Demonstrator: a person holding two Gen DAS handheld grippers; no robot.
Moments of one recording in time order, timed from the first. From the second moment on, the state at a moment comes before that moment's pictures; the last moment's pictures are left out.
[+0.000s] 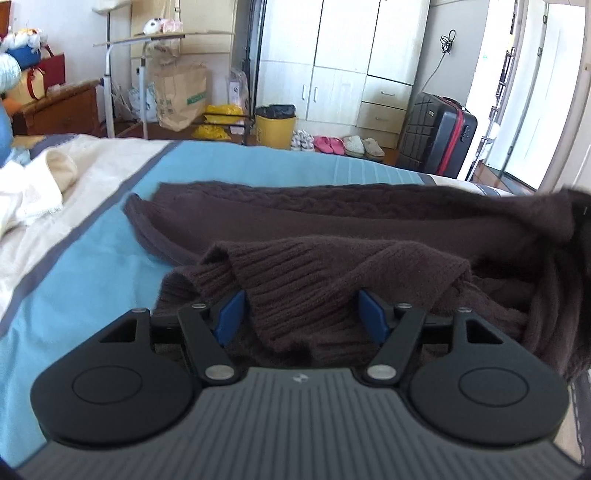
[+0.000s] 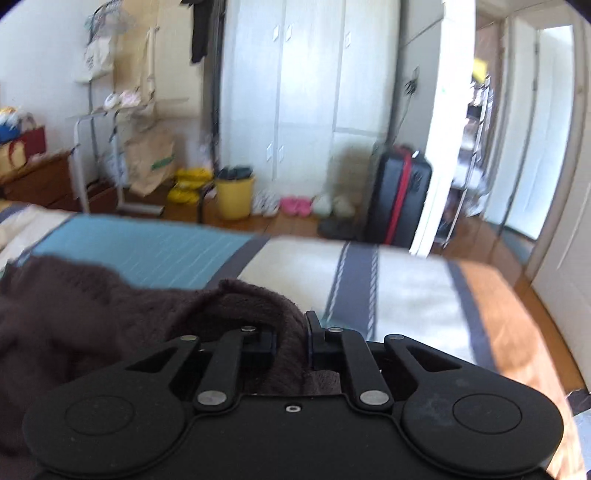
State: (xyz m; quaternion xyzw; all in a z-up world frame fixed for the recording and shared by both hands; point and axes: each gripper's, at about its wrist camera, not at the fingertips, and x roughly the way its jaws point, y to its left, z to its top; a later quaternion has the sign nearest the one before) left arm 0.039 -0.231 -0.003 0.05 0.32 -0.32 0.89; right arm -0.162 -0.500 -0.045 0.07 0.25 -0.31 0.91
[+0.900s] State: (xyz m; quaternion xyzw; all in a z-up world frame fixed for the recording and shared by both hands) left arm 0.039 -0.246 -0.018 0.03 0.34 -0.34 0.87; right arm -0.279 -0.627 -0.071 0.30 0.21 -0.47 0.80
